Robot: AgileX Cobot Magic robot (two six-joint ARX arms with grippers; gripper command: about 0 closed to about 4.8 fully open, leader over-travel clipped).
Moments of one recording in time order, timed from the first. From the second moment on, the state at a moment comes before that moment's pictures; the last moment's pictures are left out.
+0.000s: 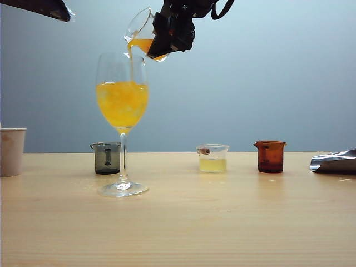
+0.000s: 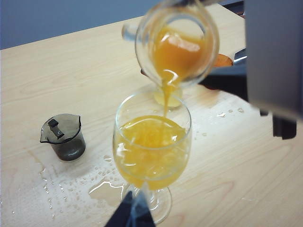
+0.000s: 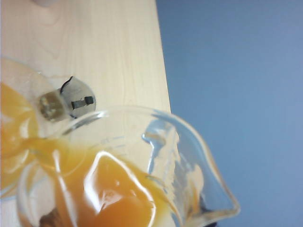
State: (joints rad) left arm -0.51 0.79 0.77 -0.33 0.07 0.03; right arm 0.76 1.57 1.27 -0.03 0.06 -1.12
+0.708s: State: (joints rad) left arm -0.51 0.79 0.77 -0.34 0.07 0.03; right arm 0.79 1.56 1.27 -0.02 0.16 -1.21
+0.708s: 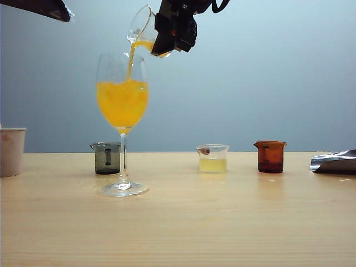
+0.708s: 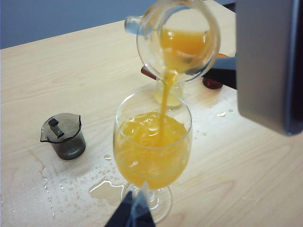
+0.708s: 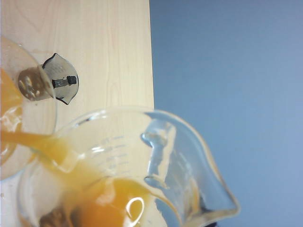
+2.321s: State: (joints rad) left arm -0.51 0.79 0.77 -0.39 0.07 0.03; right arm 0.82 1.56 1.27 0.13 0.18 -1.53
